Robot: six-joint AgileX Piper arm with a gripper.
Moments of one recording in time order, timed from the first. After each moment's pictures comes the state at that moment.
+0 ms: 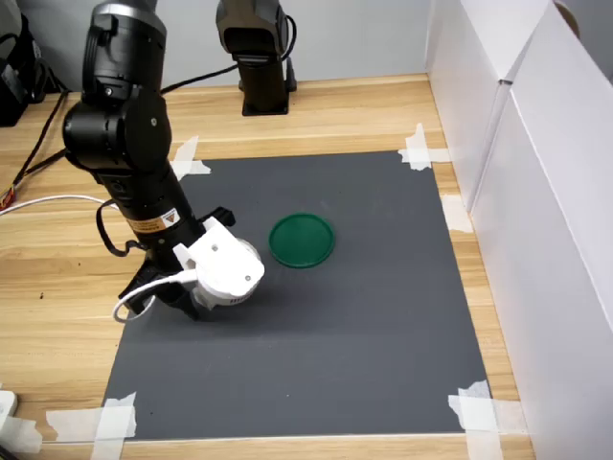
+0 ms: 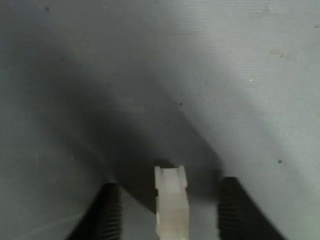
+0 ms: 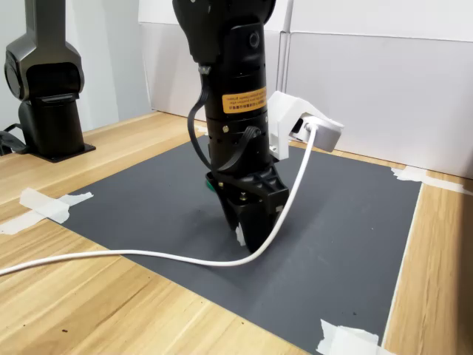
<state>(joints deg) -7.5 112.8 -79.2 8.4 48.2 -68.8</state>
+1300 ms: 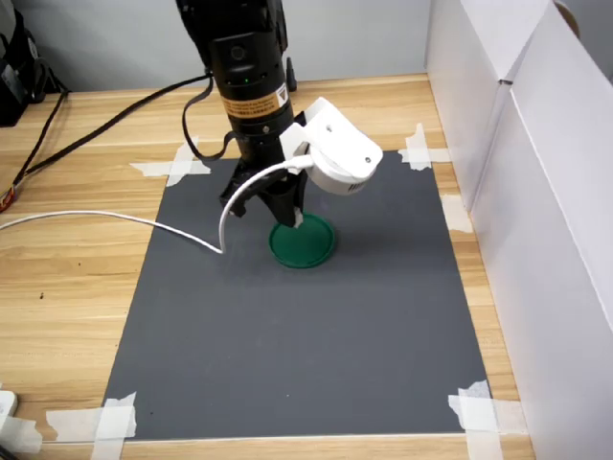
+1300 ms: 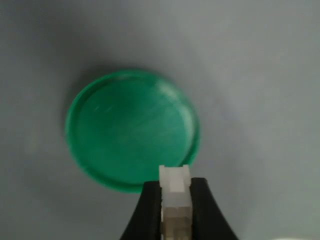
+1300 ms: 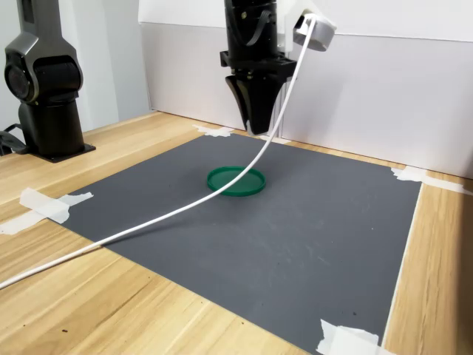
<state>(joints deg) 9.1 95.6 -71.8 7.4 58.5 -54.5</state>
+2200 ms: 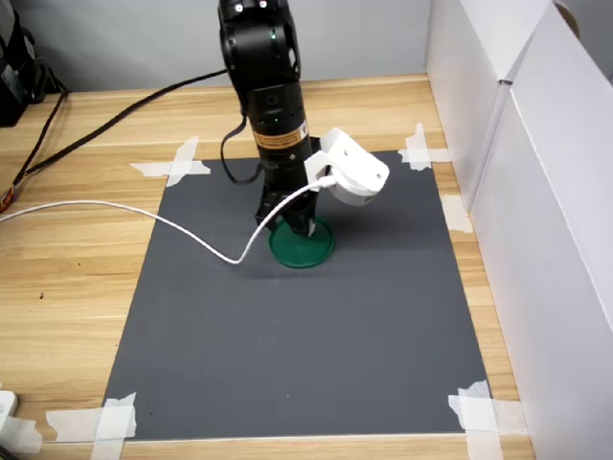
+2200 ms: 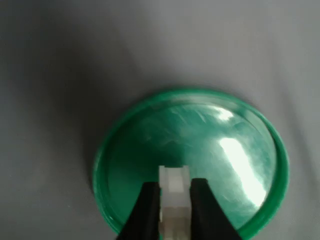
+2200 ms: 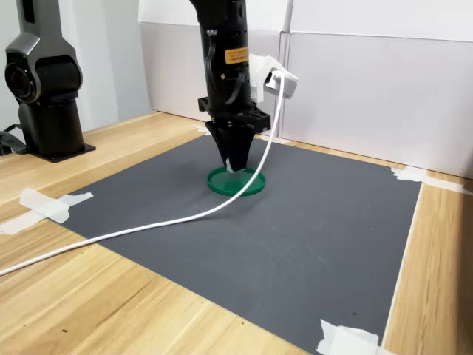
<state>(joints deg) 13.1 96.6 -58.4 6.7 43.8 -59.5</state>
